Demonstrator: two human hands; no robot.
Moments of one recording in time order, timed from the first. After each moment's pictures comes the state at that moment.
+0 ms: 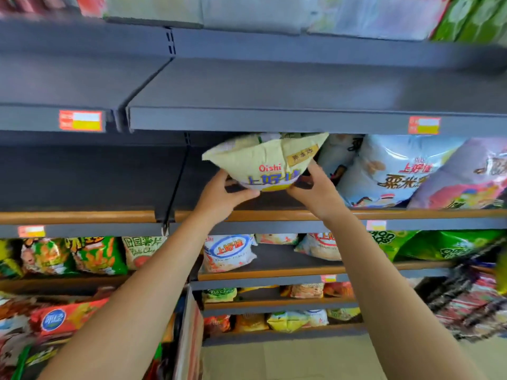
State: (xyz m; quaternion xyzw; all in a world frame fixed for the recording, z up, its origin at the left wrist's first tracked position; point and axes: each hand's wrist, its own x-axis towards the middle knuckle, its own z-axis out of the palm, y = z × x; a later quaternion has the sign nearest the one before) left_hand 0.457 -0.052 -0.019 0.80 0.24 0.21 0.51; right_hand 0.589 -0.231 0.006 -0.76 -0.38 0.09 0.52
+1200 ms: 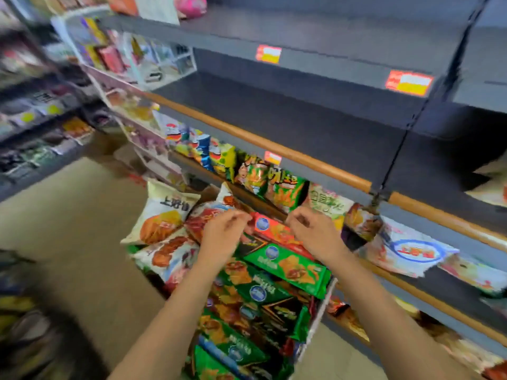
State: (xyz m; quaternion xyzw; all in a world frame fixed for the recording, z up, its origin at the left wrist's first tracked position) left_hand 0.068 -0.022 -0.068 0.59 0.57 0.33 0.46; right_hand 0.273 -0.063 -0.057 -0.68 -0.58 0.31 0.33
